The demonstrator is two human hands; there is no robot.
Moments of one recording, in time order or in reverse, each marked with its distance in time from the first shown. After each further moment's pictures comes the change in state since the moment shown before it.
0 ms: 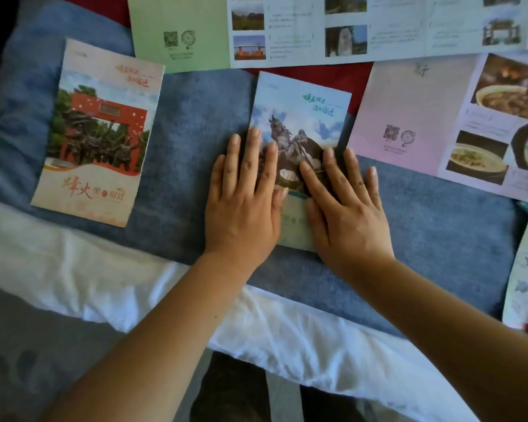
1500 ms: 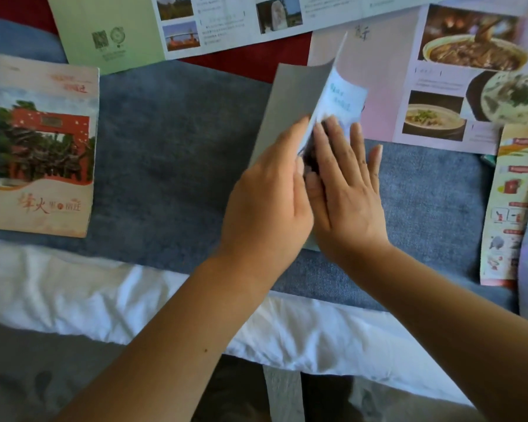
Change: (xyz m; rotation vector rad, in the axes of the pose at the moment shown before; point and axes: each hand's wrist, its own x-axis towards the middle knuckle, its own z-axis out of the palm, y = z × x) left_hand 0.010 0.084 -0.070 -0.798 0.008 -0.002; right_hand -0.020 0.022 -0.016 0.254 0.169 0.190
